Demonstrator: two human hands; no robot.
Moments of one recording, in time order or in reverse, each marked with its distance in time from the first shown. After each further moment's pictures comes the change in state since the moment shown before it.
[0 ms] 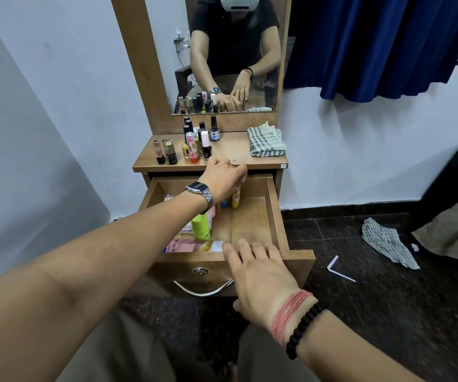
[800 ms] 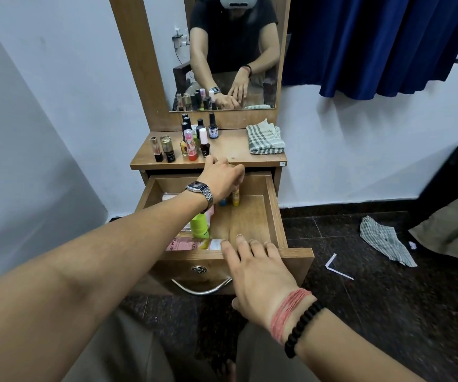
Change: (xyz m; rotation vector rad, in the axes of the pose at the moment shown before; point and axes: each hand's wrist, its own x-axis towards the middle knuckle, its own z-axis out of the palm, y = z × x) left_hand 0.002 -0.001 0.009 -0.010 0.003 -0.032; right_hand 0.000 -0.001 -0.002 0.017 0.000 0.001
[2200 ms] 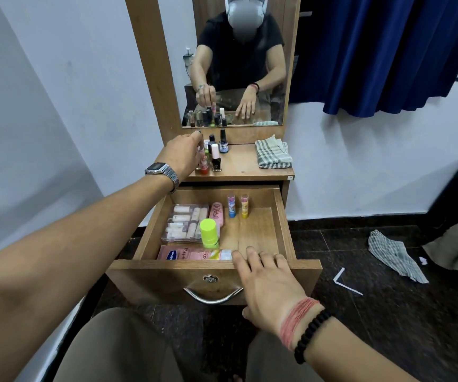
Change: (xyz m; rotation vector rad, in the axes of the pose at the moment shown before) left_hand -0.017 -0.080 -0.079 -0.103 0.222 -0.336; right_hand 0.002 -0.001 0.002 -0.067 -0.027 0.008
